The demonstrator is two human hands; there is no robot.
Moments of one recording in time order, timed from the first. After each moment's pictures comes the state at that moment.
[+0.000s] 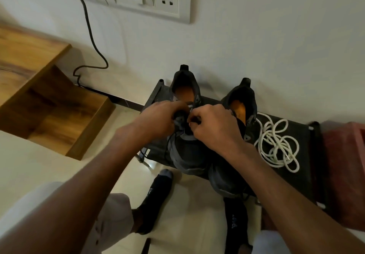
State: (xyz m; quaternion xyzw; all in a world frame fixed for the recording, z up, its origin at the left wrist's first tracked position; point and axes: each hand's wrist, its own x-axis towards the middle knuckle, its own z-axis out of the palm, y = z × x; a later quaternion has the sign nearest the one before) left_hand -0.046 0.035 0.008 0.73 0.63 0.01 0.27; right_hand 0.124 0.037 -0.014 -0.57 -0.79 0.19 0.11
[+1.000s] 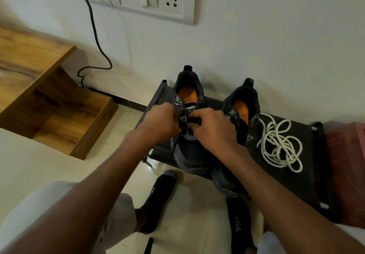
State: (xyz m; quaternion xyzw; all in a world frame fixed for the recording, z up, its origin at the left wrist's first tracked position) left_hand -0.047 0.036 -0.009 0.64 0.71 0.03 0.29; right_hand 0.114 0.035 -0.037 -0.62 -0.74 0.25 0.13
